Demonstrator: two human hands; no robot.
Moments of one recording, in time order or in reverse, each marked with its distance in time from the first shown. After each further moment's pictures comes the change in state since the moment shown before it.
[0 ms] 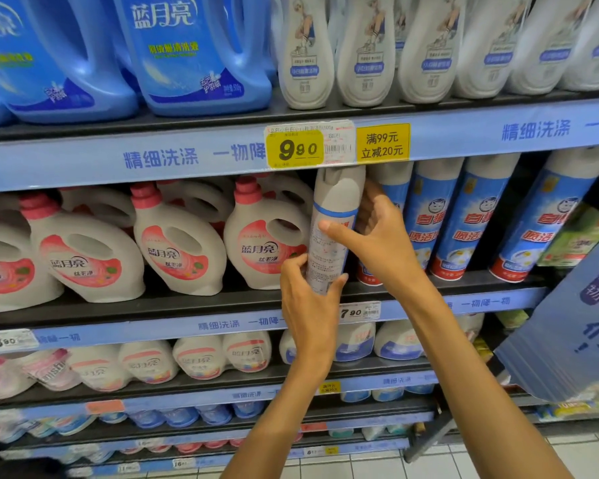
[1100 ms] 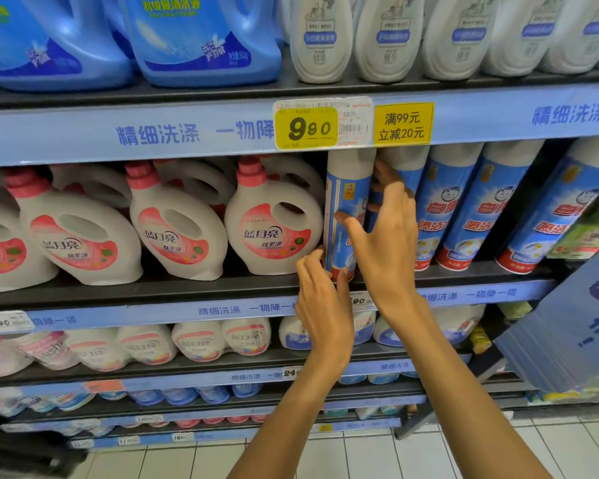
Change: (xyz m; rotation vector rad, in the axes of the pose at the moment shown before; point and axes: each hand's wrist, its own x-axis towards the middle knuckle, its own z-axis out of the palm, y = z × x) left_hand -0.009 -0.010 0.019 0.277 -0.030 0.024; right_hand -0.007 0.018 0.020 -0.638 0.417 -0.196
